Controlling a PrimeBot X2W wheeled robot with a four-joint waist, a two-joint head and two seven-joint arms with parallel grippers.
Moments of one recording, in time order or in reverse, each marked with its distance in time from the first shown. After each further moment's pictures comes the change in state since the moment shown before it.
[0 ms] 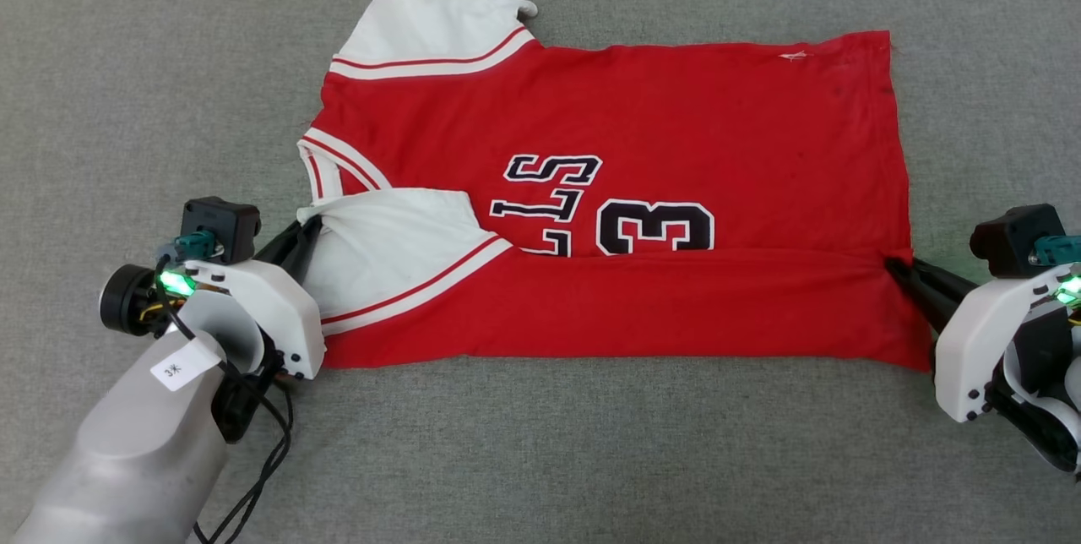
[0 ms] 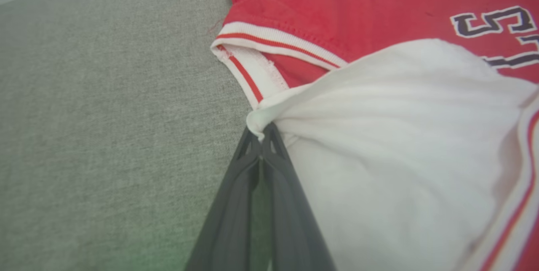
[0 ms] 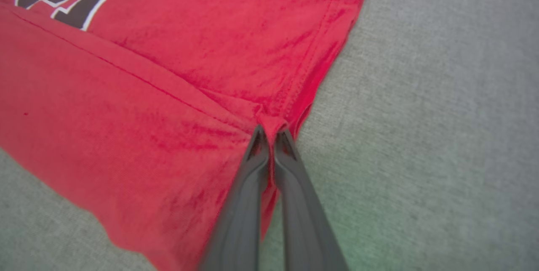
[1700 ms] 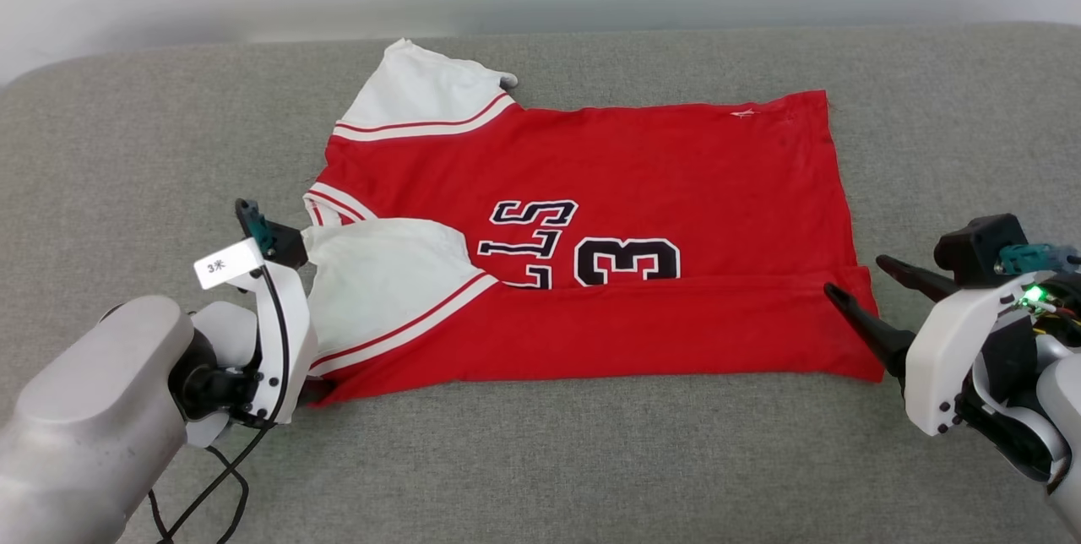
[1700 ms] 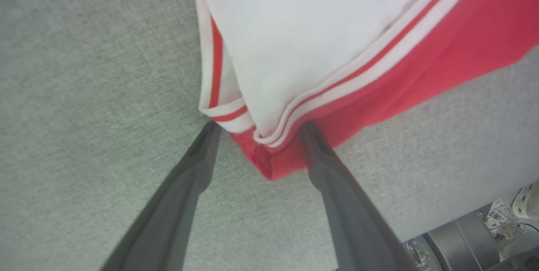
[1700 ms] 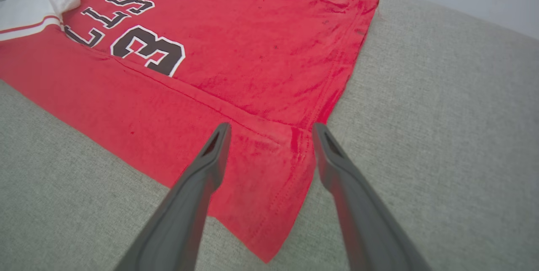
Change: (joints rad) left arm -0.136 0.158 -0.298 -0.117 -0.357 -0.075 0.953; right arm 0.026 0.023 0.023 -0.065 0.035 0.000 0.038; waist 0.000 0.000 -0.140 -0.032
